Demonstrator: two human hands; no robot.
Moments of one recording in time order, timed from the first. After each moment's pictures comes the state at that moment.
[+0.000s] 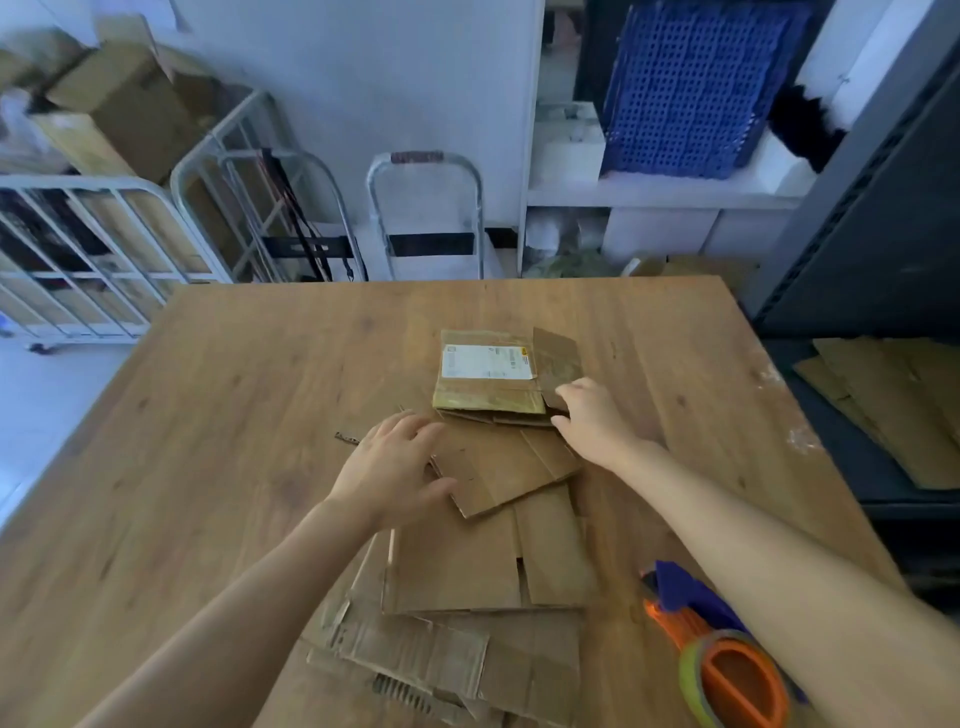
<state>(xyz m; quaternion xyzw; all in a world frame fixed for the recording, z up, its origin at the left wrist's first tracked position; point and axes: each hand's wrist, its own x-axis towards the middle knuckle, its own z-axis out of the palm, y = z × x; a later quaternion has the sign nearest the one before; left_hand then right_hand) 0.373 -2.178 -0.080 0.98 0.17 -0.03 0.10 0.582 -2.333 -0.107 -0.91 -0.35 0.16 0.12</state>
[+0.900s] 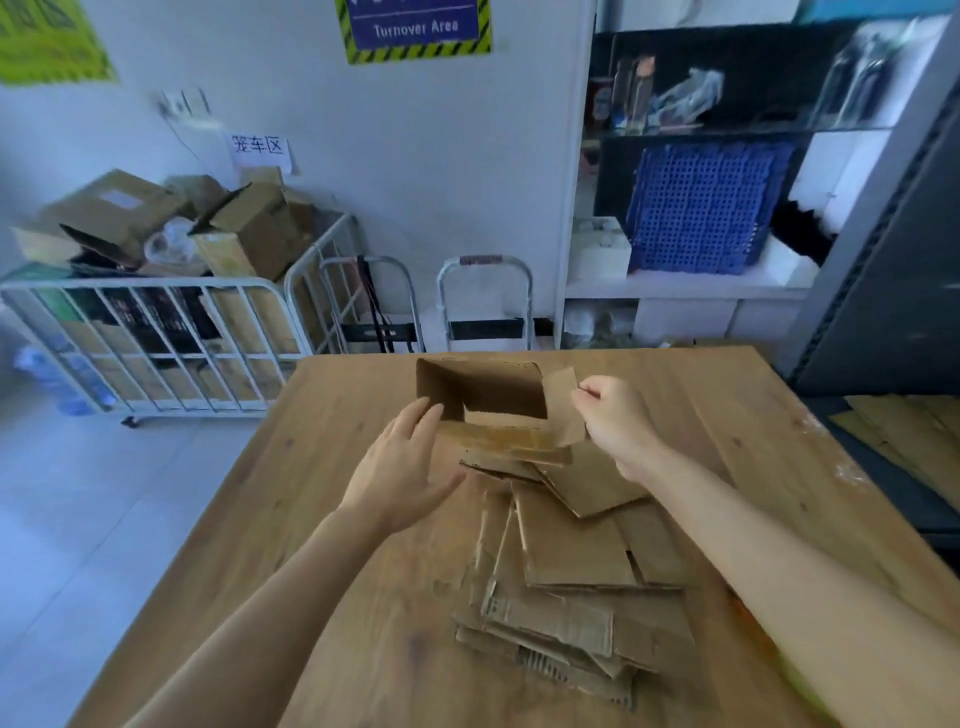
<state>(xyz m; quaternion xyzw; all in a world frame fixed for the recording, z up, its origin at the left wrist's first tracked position) 0.233 -2.134 0.011 0.96 0.24 0.12 0.12 0.413 -2.294 0.036 -0.83 -0.25 0.14 0.49</state>
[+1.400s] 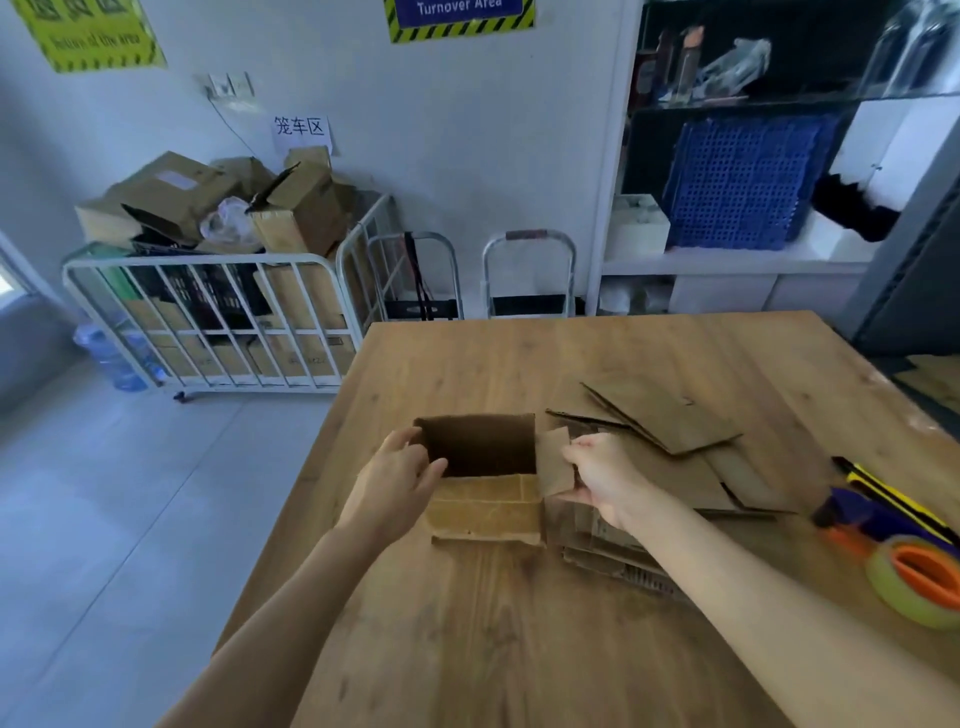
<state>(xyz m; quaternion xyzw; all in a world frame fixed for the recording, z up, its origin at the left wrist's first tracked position) 0.072 -2.073 -0.016 0.93 0.28 0.12 0.22 0.256 -2.235 -0.038 -0.71 -0.07 0.37 0.59</state>
